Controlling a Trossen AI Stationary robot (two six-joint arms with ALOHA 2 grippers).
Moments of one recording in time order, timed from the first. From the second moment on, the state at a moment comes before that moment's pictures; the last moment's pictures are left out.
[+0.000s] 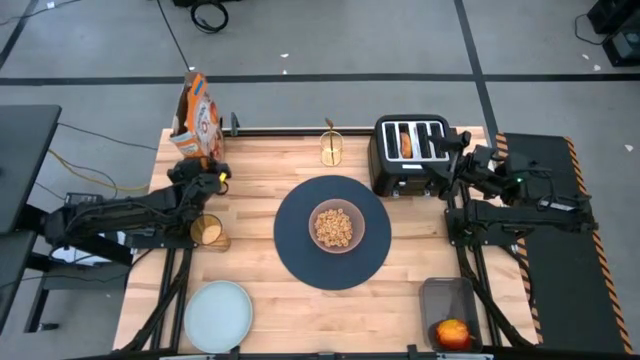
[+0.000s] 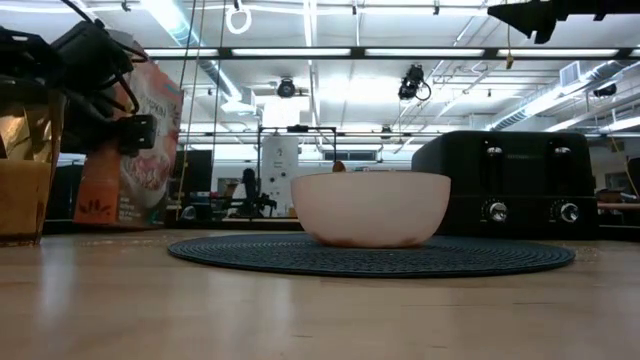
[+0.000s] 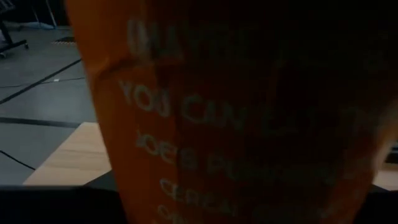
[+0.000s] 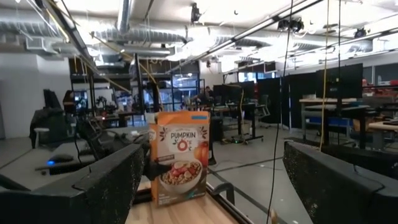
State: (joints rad) left arm 0.36 0.58 0.16 -0.19 -1.24 -0.67; right arm -0.17 0.25 0.45 0.09 0.22 -0.03
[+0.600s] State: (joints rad) left arm 0.37 0.58 0.53 -0.63 -1.14 -0.62; right arm -0.17 0.28 0.45 0.08 0.22 -0.03
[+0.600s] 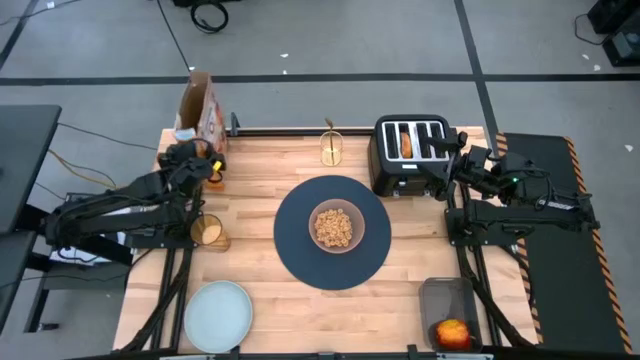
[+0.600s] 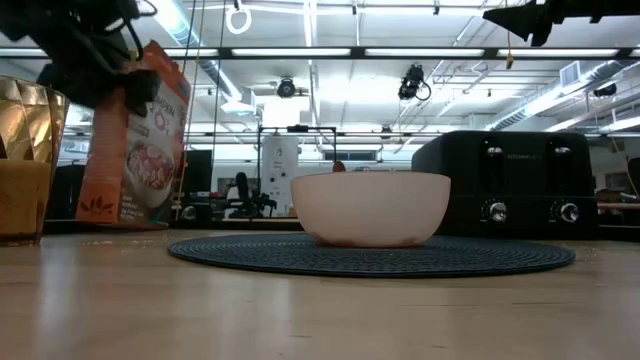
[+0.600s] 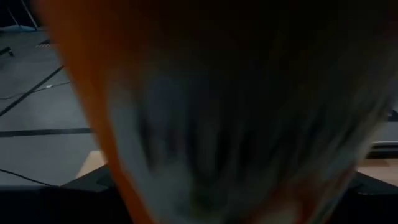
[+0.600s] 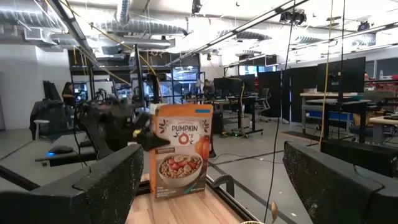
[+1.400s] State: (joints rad) left arm 0.37 0.58 1.00 -0.67 -1.09 -0.37; right arm -0.17 0.28 0.45 0.05 0.21 -0.02
